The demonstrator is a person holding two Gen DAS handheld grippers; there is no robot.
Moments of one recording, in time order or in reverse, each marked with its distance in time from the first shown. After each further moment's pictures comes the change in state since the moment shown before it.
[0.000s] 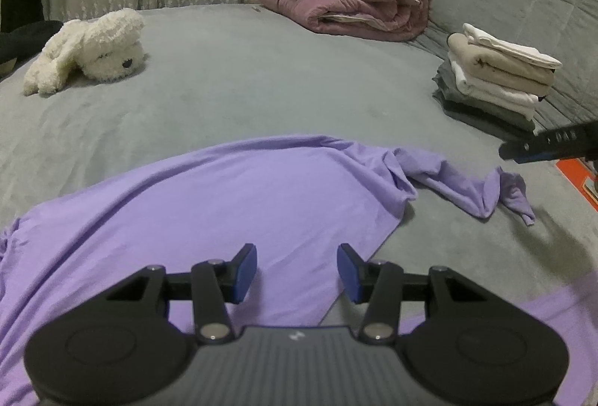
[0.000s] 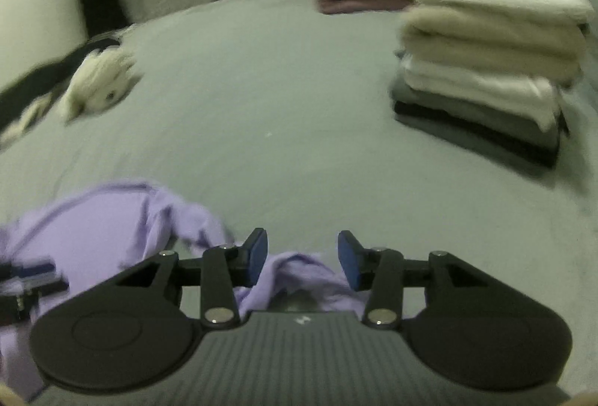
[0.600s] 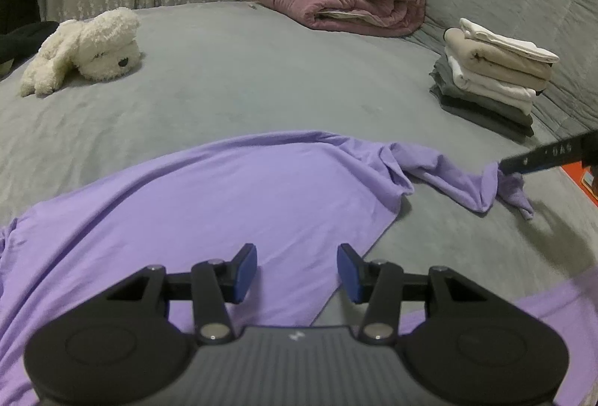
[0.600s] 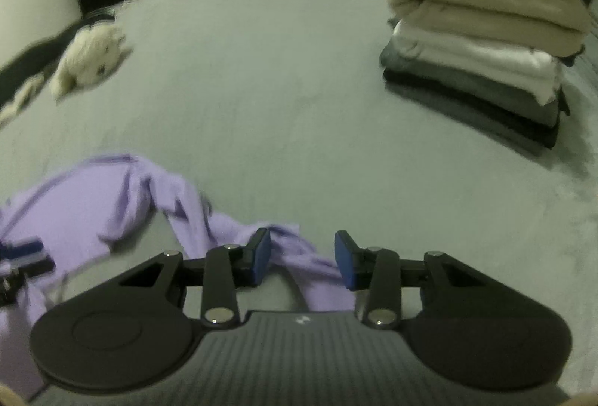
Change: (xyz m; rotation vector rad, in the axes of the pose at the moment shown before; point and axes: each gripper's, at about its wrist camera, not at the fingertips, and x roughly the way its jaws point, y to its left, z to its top) left arm 0.000 -0.001 0.000 0.008 0.008 -0.004; right arm 0.006 -0.010 -0.006 -0.078 0.107 -0.012
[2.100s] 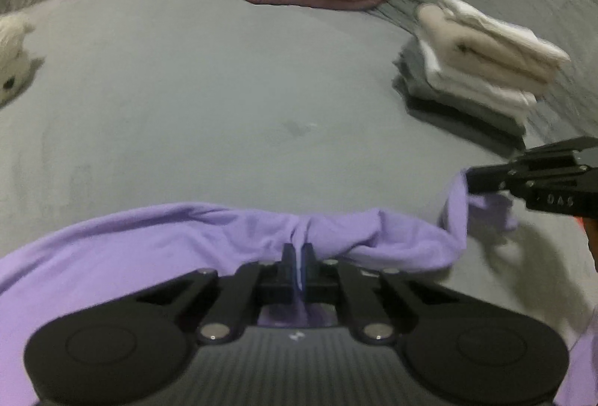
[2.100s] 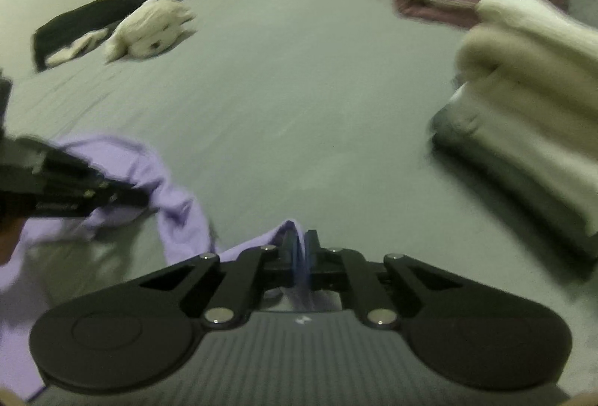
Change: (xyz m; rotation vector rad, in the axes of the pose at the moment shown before) left arm 0.103 -0.065 0.085 0.002 0.074 -0.114; right arm 0.021 -0.025 0.043 -0.277 -0.085 0.139
